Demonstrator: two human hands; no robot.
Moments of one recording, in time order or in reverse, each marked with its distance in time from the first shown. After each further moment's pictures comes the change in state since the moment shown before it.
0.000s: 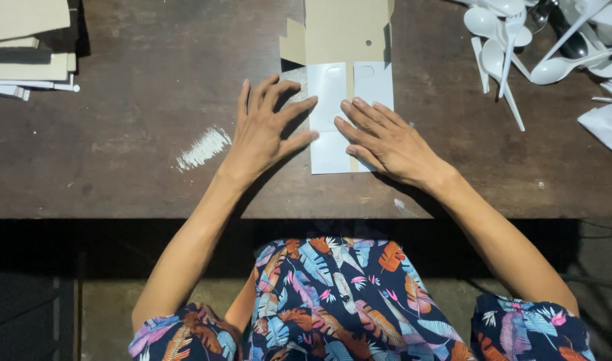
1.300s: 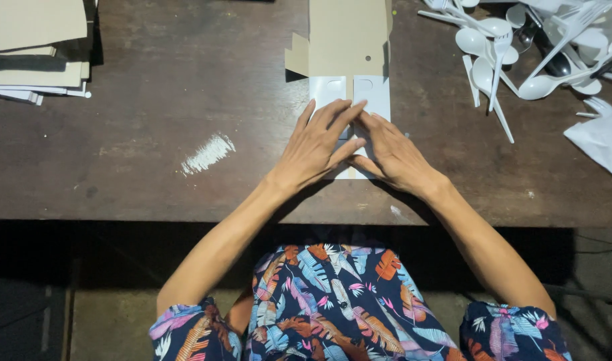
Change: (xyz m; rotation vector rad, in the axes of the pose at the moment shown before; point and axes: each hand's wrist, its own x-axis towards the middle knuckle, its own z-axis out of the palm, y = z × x) left_hand 0.021 0.054 0.038 -0.180 -0.020 0.111; right_hand 0.000 0.000 -0.006 0.184 -0.062 0.135
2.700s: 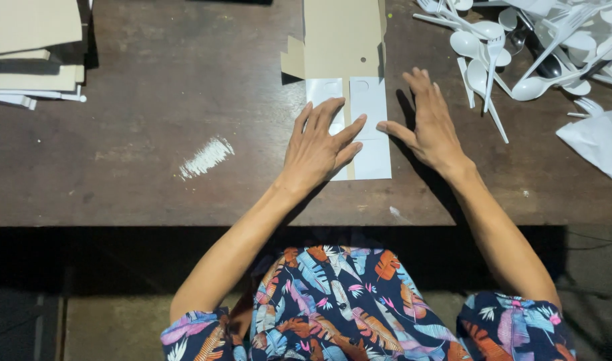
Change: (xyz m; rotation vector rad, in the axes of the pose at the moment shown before) left_hand 0.003 -0.005 0.023 0.181 0.000 -0.072; right_hand -0.003 0.026 -0.037 0.031 0.254 0.308
